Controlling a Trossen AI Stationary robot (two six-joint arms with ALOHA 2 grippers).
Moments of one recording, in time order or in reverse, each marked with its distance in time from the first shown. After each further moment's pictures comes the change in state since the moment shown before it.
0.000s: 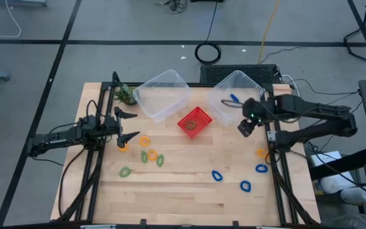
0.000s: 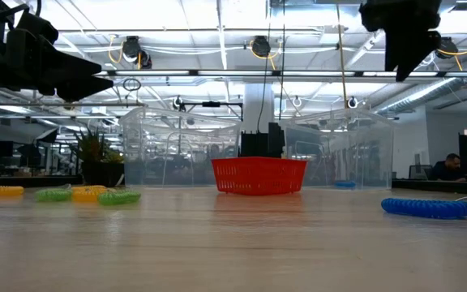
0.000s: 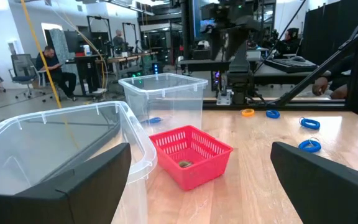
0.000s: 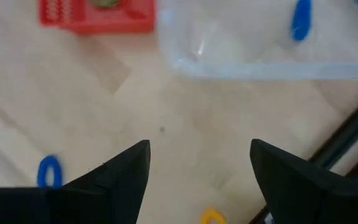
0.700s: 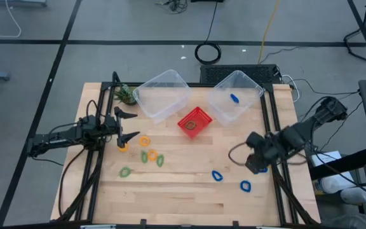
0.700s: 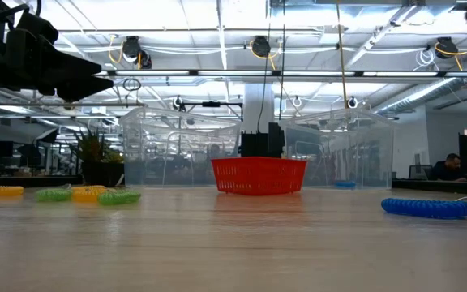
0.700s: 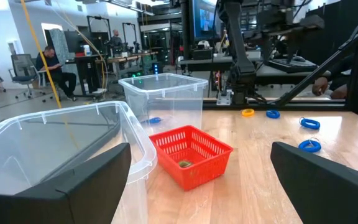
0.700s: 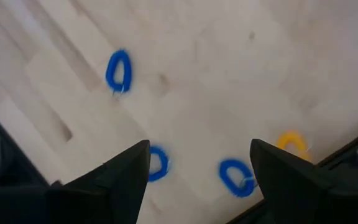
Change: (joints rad) left arm 0.000 0.000 0.000 0.000 0.000 0.000; right arm 0.693 0.089 0.000 -0.035 -0.026 0.586
